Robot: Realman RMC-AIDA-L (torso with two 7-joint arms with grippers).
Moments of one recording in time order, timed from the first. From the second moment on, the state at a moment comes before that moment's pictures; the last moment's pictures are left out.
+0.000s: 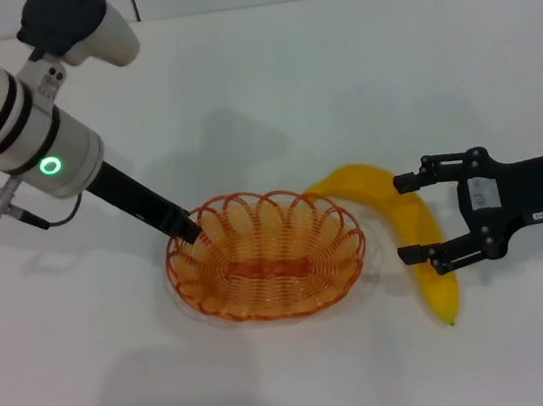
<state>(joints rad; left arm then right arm) -0.91 -2.04 1.19 0.75 2.51 1.41 -2.37 0.57 2.00 -0.55 -0.52 -2.27 -1.65 0.99</state>
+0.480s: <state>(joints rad) -0.91 -2.04 1.20 0.75 2.51 1.40 -2.38 0.57 2.00 -0.55 -0.52 -2.27 -1.65 0.99</state>
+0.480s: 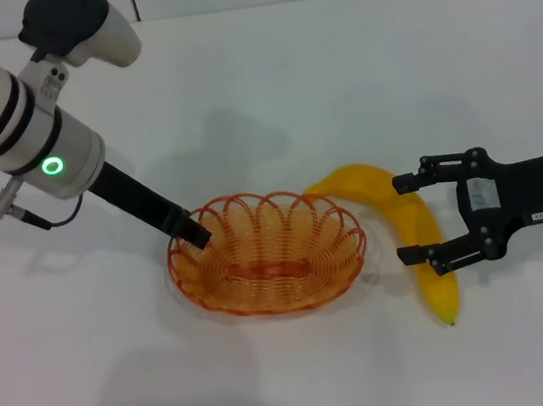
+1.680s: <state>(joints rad) -0.34 -2.04 1.35 1.61 2.24 1.48 -2.23 0.53 1.99 -0.45 -0.52 -2.27 -1.65 0.99</state>
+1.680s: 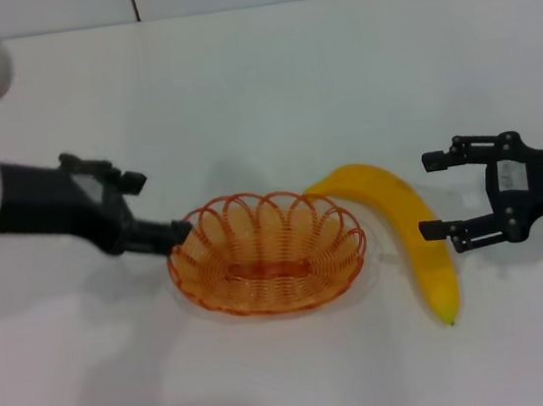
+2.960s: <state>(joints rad) -0.28 -2.03 0.76 0.77 1.99 1.60 -1.19 0.50 1.97 -0.45 -0.69 -2.17 -1.76 1.20</state>
